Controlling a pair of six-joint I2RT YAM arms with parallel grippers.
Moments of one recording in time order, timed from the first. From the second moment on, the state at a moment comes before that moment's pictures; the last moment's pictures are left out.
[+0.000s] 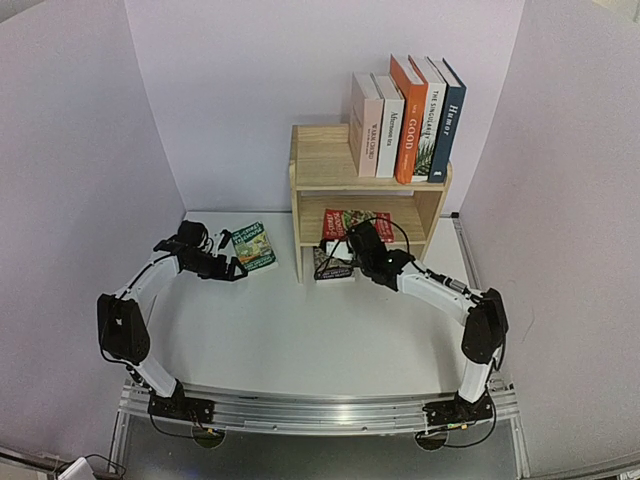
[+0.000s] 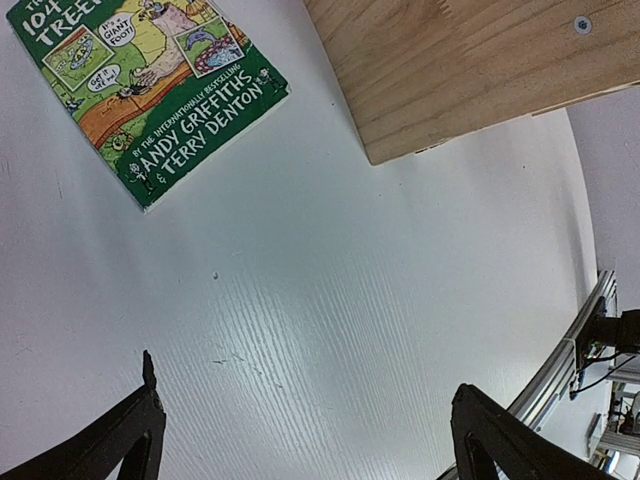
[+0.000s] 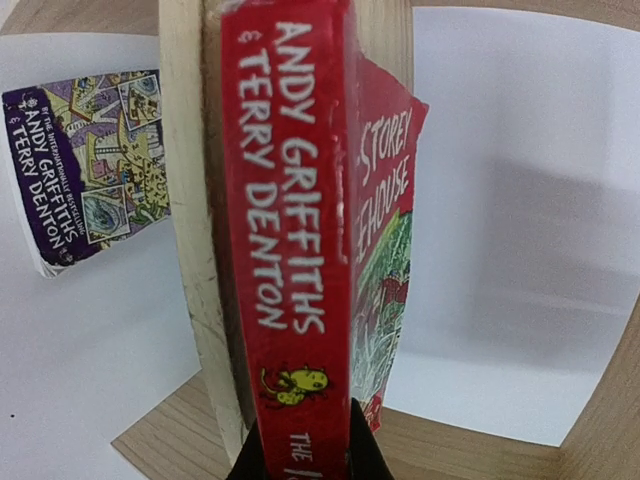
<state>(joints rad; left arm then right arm) -0.20 1.66 1.33 -0.74 0.52 -0.05 0.74 1.88 1.61 -0.29 0.56 -1.20</state>
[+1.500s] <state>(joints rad) -0.20 1.66 1.33 -0.74 0.54 -0.05 0.68 1.84 1.75 -0.64 0.28 -1.02</state>
